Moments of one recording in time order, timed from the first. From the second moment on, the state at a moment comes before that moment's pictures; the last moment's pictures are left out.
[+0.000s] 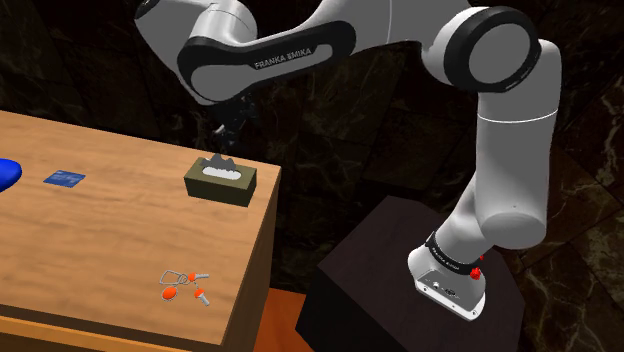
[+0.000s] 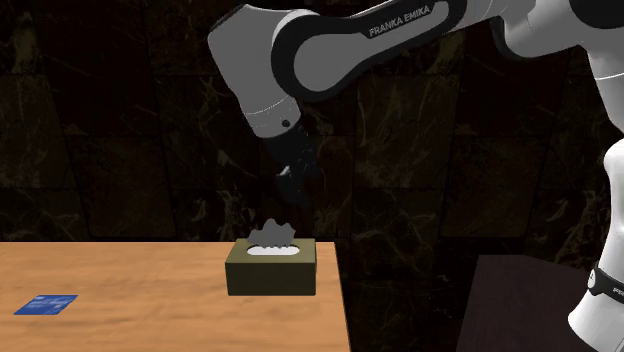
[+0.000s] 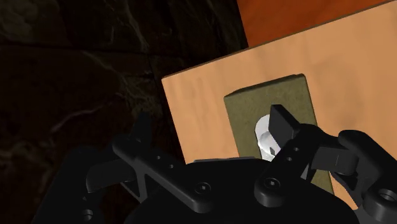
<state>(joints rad) 0.29 0.50 0.37 -1.45 -0.51 1.51 0.41</state>
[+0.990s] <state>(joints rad) 0.41 0.80 0.33 -1.18 -0.61 1.47 0.41</state>
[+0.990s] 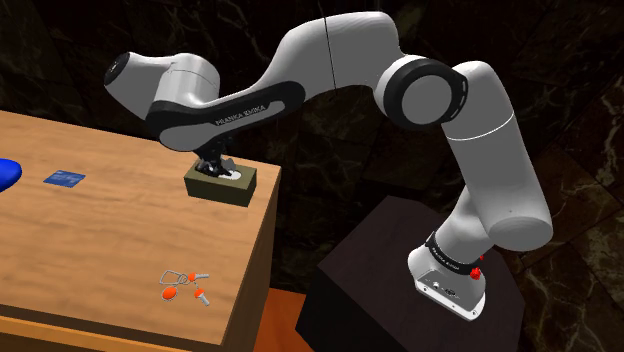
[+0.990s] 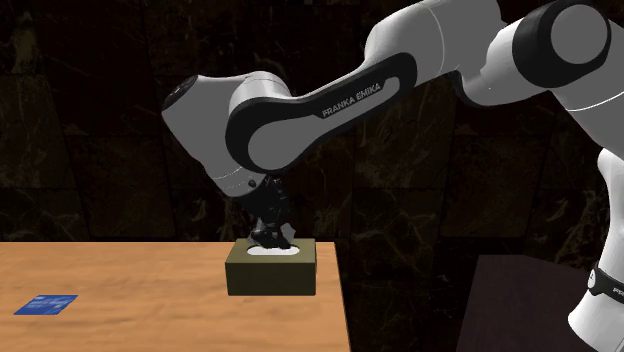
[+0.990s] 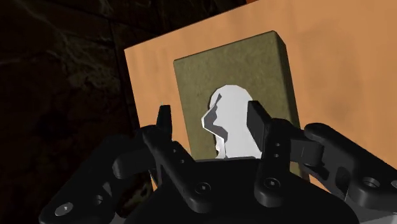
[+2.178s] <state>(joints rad) 0.42 0.77 0.34 -1.12 -0.60 1.40 0.38</state>
